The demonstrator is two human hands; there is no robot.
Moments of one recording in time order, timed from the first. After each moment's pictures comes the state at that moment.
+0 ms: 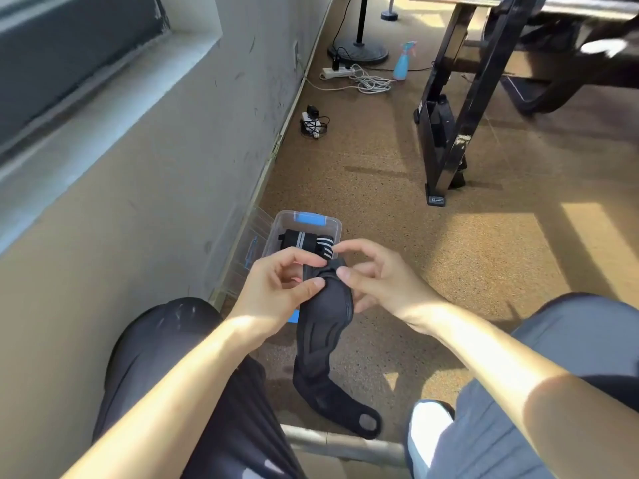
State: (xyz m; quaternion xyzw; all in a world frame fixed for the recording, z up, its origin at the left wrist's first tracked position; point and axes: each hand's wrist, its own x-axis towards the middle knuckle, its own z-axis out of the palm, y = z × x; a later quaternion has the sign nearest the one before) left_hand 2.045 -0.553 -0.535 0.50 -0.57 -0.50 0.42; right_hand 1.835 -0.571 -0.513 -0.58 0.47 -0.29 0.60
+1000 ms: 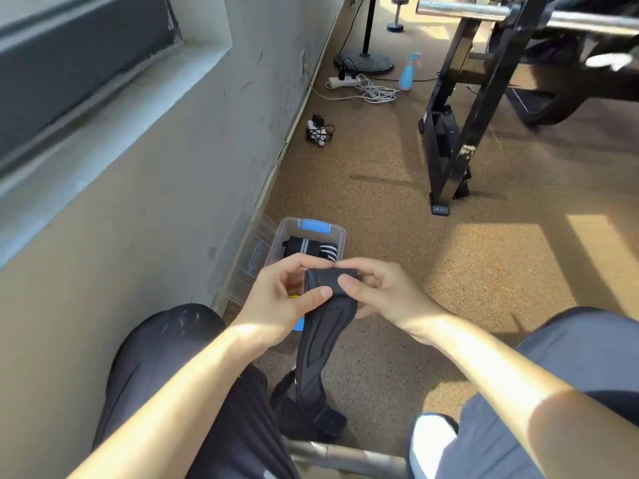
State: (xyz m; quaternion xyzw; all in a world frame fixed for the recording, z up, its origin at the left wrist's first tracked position) left_hand 2.043 -0.552 -0.528 0.48 -0.55 -0.53 0.42; right_hand 1.838 -0.574 -0.520 -0.58 0.47 -0.30 0.60
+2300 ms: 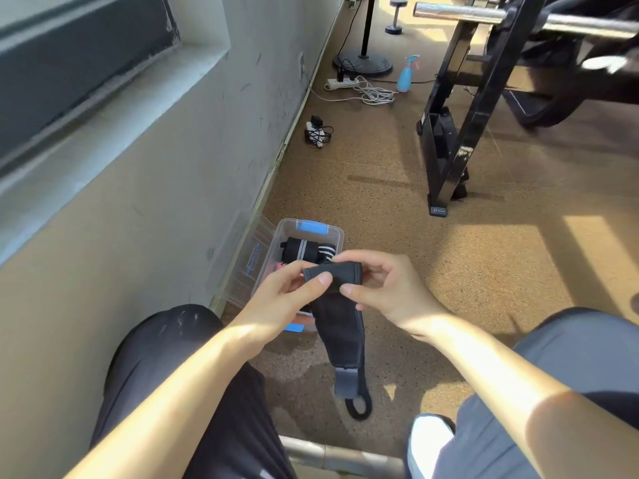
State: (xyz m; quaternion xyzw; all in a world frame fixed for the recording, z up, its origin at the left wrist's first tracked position) left_hand 2.040 -0.551 -0.518 0.51 -0.53 -0.59 0.34; right_hand 1.830 -0.576 -0.523 -0.62 0.46 -0.36 0.53
